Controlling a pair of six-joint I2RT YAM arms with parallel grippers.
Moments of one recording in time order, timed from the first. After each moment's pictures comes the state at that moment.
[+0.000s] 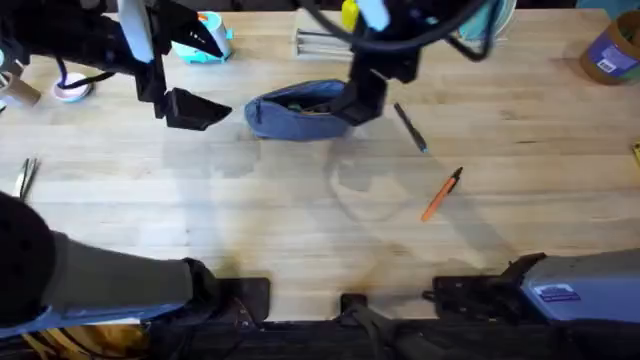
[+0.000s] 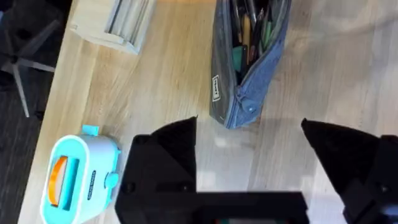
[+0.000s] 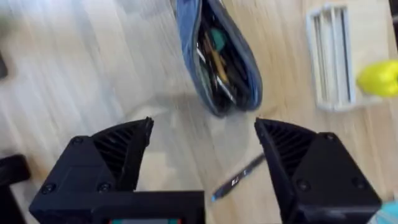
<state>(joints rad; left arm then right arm) 0.32 1.61 1.39 -1.23 0.82 1.69 0.58 1.60 1.66 -1.10 -0.24 -0.62</state>
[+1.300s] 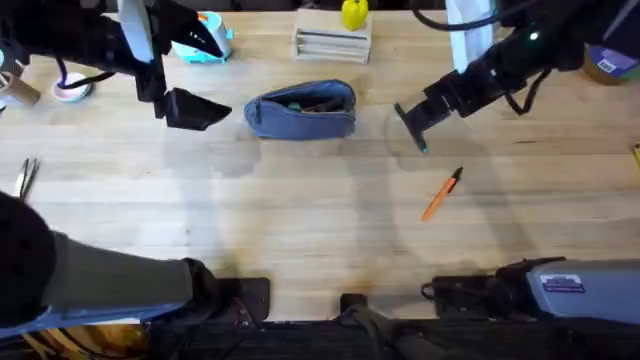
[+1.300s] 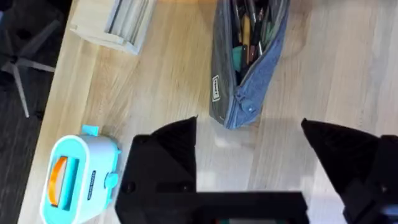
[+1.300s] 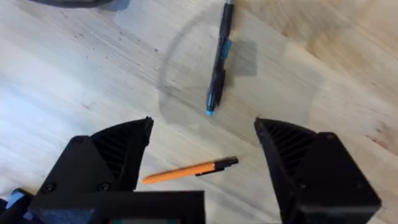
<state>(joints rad) 0.32 1.61 1.39 -1.23 0.82 1.69 0.17 1.52 1.23 -1.01 -0.15 -0.31</state>
